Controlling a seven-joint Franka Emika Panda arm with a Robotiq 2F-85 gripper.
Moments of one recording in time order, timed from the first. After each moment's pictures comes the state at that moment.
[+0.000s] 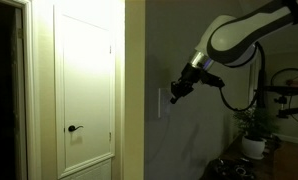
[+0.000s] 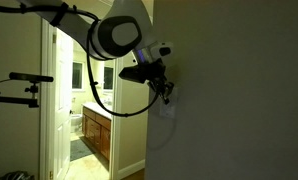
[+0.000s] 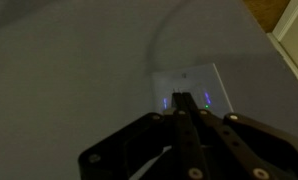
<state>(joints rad) -0.02 -0.04 0.00 -2.01 0.07 2.60 0.06</state>
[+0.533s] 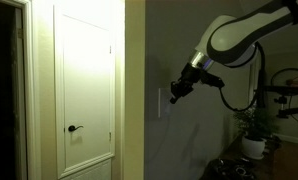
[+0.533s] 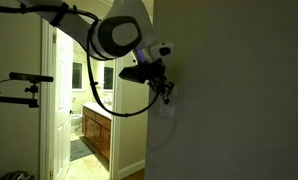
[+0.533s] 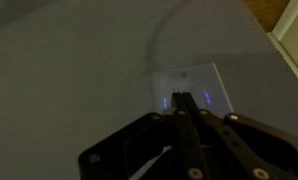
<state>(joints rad) -0.02 -0.04 0.00 -2.01 0.08 2.61 0.06</state>
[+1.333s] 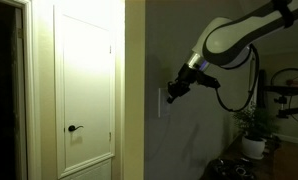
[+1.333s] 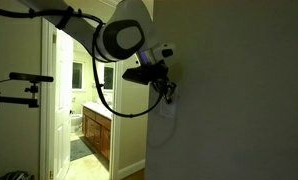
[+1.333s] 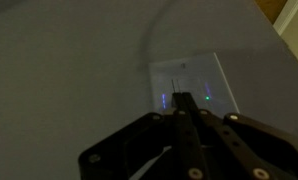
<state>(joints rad) -0.01 0.00 0.00 -1.98 0.08 2.63 0.06</state>
